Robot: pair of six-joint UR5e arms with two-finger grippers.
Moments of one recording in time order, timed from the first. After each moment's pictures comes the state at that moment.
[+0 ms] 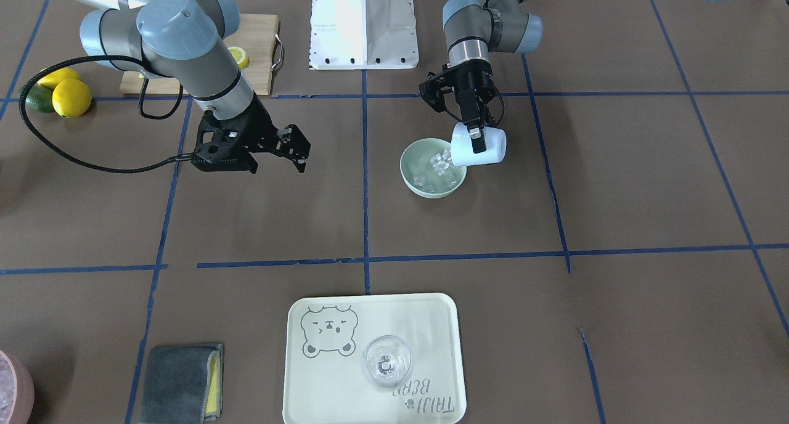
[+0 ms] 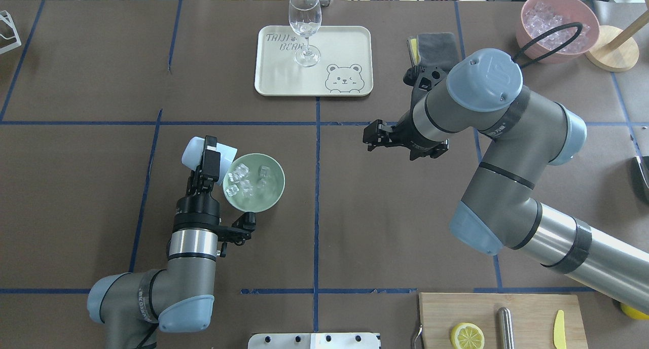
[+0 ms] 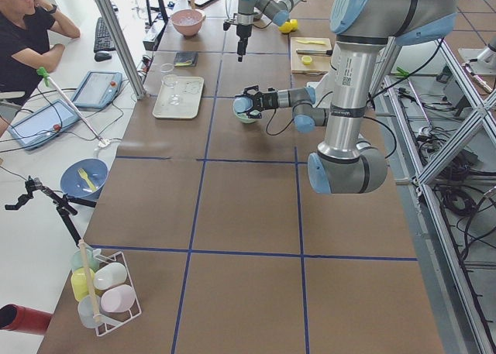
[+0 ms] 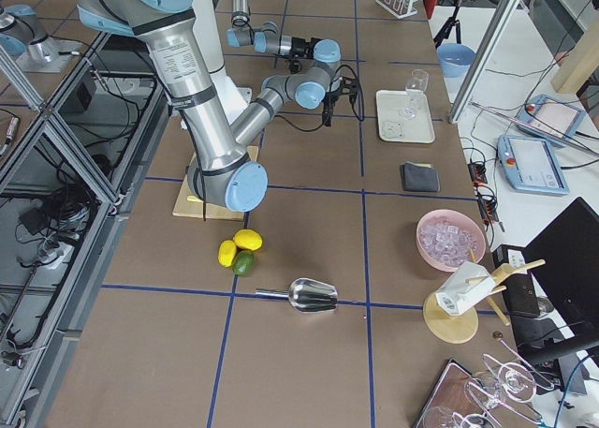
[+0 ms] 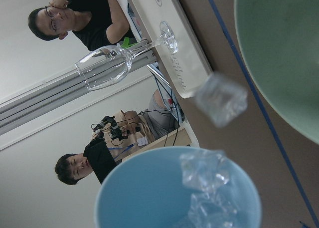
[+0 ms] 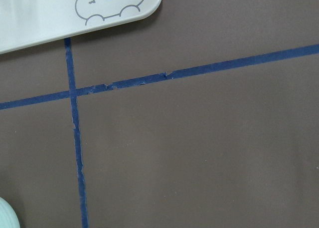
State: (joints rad) left arm -0.15 -1.89 -1.69 -2.10 -0.22 0.78; right arm 0.66 -1.09 1.80 -1.37 2.01 1.33
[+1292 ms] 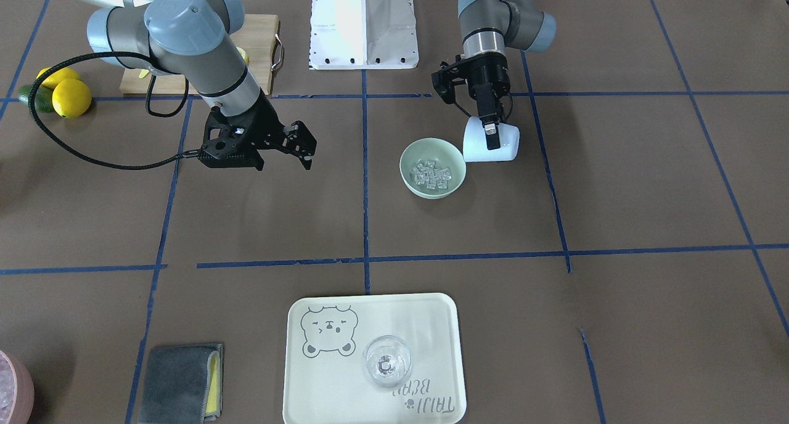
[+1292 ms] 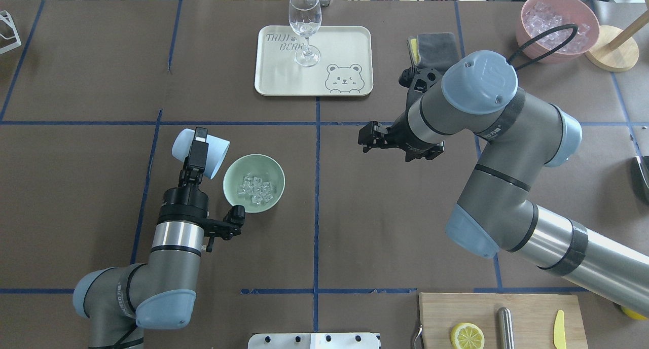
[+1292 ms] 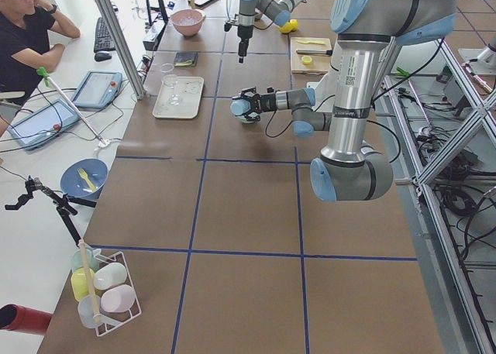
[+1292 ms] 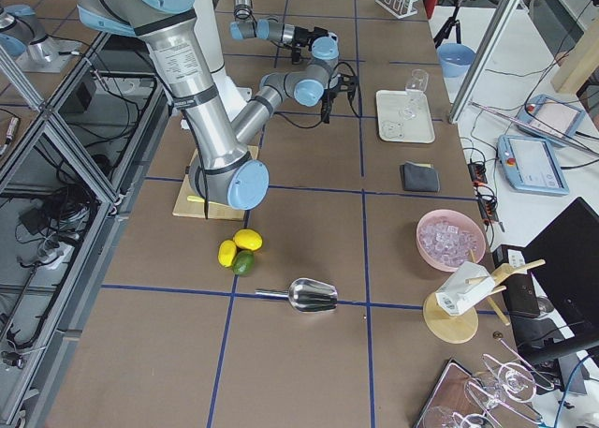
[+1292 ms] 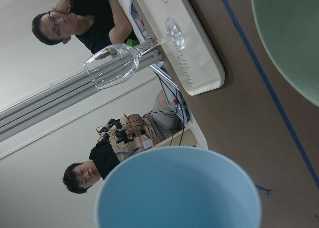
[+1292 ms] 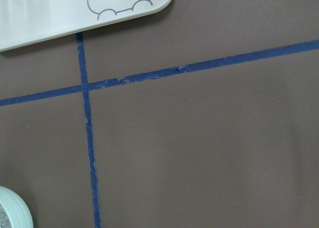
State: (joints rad) left arm -0.19 -1.74 -1.77 -2.34 -0.33 0.81; right arm 0.64 -1.07 1.80 -1.37 1.99 1.34
